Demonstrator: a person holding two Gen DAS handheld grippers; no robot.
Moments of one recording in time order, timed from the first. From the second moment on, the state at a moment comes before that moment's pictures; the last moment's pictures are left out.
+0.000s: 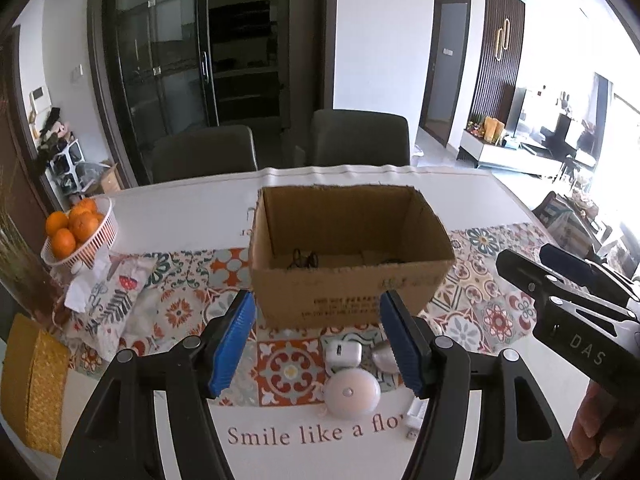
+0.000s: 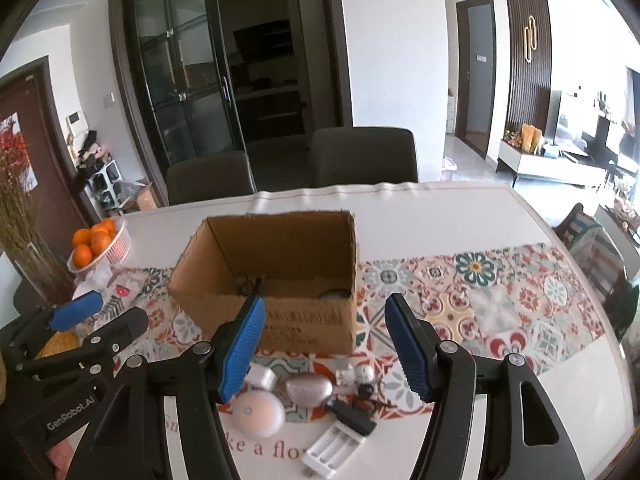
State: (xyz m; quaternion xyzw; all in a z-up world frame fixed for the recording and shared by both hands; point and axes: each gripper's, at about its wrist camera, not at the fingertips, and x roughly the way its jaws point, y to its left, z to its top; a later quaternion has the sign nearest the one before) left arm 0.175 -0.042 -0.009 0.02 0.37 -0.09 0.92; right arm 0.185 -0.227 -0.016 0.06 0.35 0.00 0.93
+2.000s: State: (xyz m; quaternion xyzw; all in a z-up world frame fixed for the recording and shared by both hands) left arm 0.194 -0.069 -0.182 -0.01 0.54 -0.22 0.81; right arm 0.140 -0.221 -0.217 0.21 0.52 -0.06 0.82
